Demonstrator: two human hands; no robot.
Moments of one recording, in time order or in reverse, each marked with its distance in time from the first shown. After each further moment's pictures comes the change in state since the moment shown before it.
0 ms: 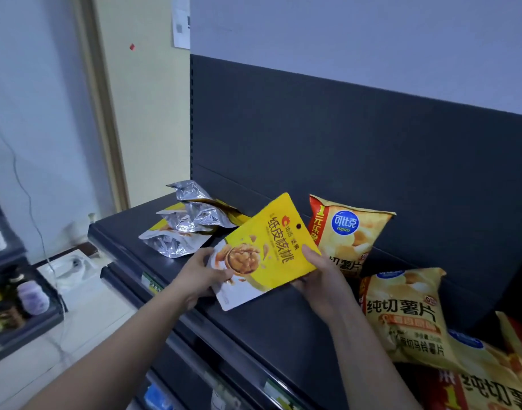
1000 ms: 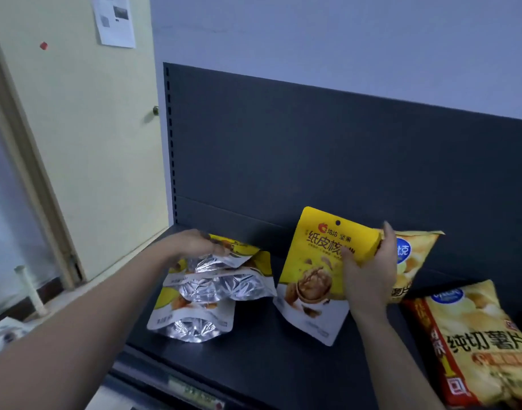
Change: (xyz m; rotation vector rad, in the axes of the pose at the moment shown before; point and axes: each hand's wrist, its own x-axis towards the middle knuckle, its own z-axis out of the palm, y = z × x) left_hand 0.187 0.129 -0.102 1.028 -0.363 0.152; right_hand 0.080 -0.014 0.078 -0.855 1.067 -0.549
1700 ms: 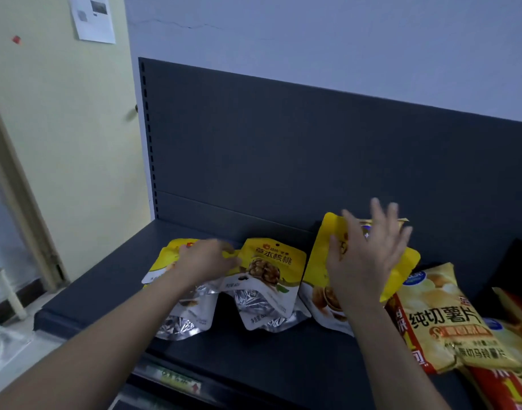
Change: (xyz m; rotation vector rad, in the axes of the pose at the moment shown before) left_hand -0.038 0.051 0.068 0.318 0.193 0.094; right_hand 0.001 0.009 -0.034 -0.564 0.179 -0.525
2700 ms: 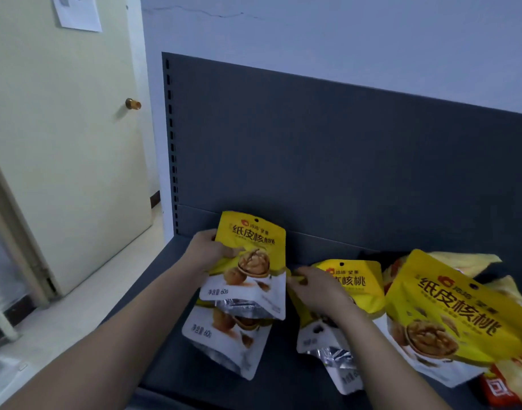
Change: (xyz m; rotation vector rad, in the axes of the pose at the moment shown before) left_hand 0.072 -0.092 -0.030 -1.259 -0.083 -0.135; right_hand -0.012 -0.104 0.095 0.119 -1.136 0.178
